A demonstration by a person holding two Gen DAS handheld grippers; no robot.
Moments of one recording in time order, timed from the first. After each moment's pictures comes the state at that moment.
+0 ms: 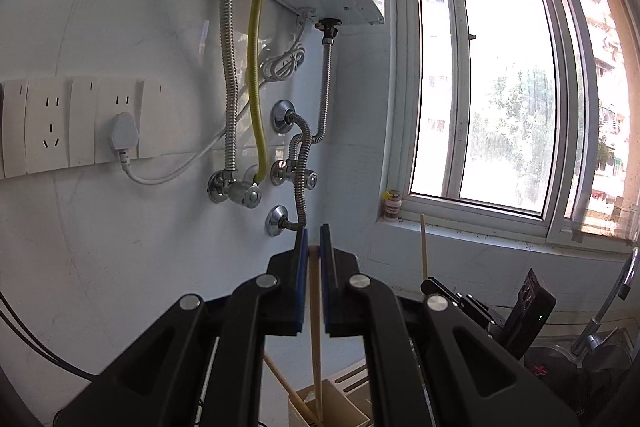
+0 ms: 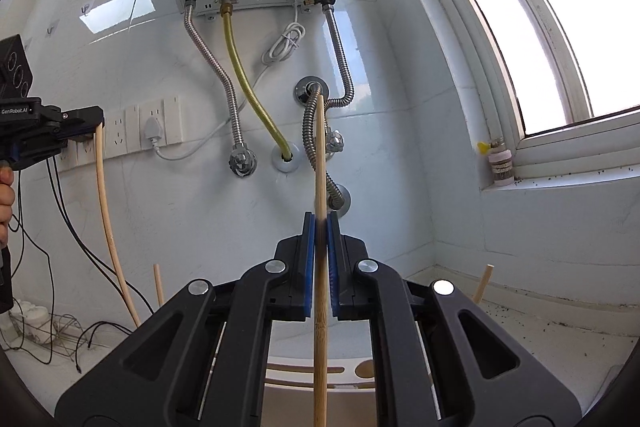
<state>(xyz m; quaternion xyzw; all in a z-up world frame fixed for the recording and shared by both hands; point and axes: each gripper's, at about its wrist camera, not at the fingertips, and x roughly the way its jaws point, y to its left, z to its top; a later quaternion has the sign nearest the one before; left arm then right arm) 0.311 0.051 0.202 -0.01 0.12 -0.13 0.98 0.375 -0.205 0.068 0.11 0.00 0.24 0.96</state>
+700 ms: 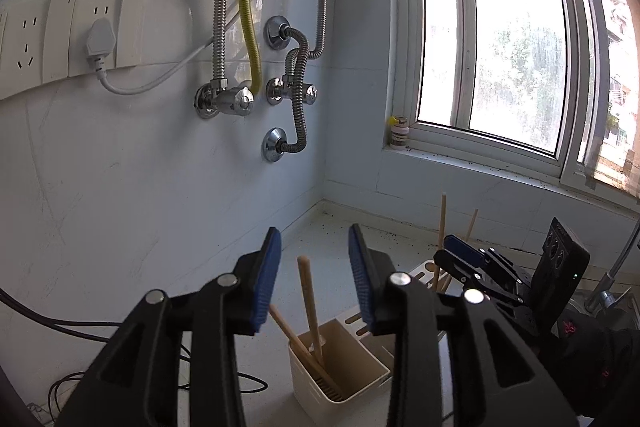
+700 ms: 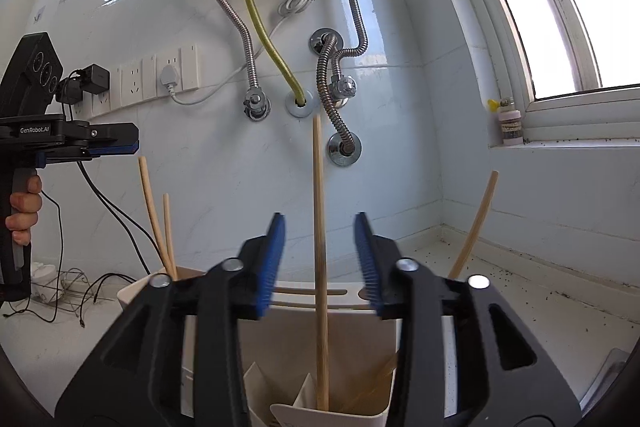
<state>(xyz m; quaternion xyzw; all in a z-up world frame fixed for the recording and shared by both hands) 0.325 0.043 0.141 0.02 0.20 -0.13 0.97 0.360 -0.208 0.038 0.08 0.06 0.28 0.96</state>
